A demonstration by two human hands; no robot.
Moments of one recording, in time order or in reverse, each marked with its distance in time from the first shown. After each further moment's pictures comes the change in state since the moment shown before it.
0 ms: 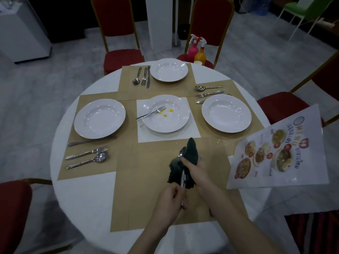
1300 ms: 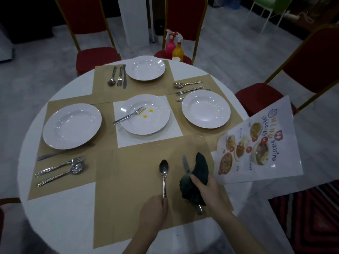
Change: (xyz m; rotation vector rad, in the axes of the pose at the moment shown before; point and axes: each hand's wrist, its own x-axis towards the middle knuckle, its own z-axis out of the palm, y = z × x) left_hand 0.059 -0.078 0.019 0.883 0.066 0.038; right_hand -0.038 0.032 -0.075 -0.069 0.105 -0.125
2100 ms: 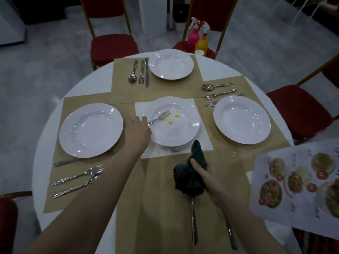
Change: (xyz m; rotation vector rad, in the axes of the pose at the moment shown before) left_hand 0.236 -0.053 -0.197 0.305 0.441 0.111; right_hand 0.095 -0.053 0.101 0.022 -0.234 0.142
